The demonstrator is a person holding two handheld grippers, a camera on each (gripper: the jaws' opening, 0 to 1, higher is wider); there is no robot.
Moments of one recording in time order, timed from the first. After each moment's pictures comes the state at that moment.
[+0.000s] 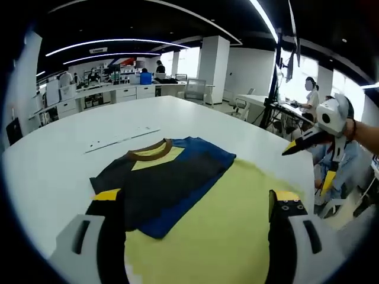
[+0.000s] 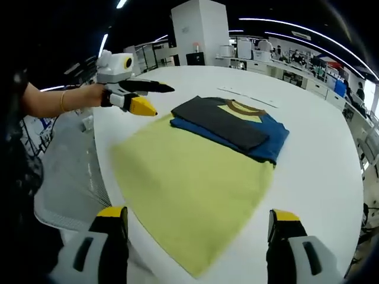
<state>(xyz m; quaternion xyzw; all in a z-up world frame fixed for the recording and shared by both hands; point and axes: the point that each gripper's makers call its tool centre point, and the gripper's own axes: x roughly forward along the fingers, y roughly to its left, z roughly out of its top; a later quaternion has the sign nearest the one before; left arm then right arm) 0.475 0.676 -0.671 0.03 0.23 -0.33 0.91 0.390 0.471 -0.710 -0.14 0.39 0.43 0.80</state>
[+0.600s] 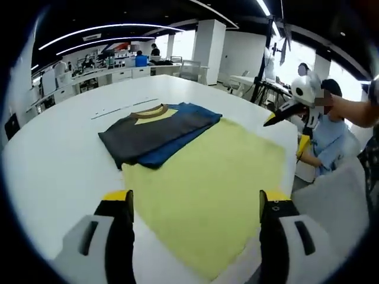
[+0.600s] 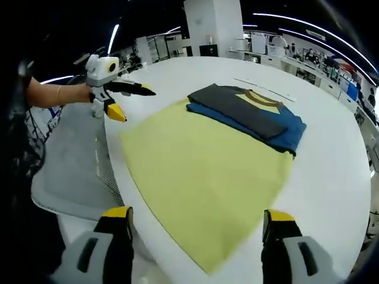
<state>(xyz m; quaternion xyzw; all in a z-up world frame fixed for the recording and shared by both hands) 0.379 0.716 -0.716 0.05 0.30 -0.35 0.89 0.364 0.475 -0.734 -0.16 0.41 0.46 0.77</state>
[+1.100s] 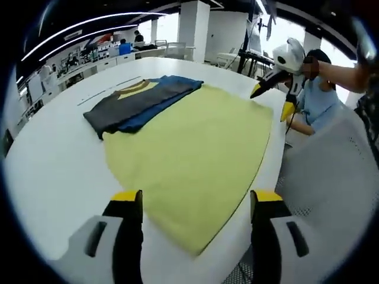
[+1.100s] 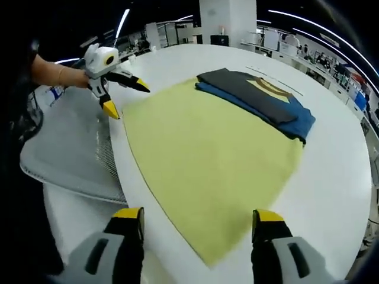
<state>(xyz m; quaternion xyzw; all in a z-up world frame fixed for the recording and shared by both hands) 0.337 0.718 -0.757 0.11 0.35 -0.38 0.85 0.349 0.462 -0.762 -0.21 0.42 0.47 0.75</state>
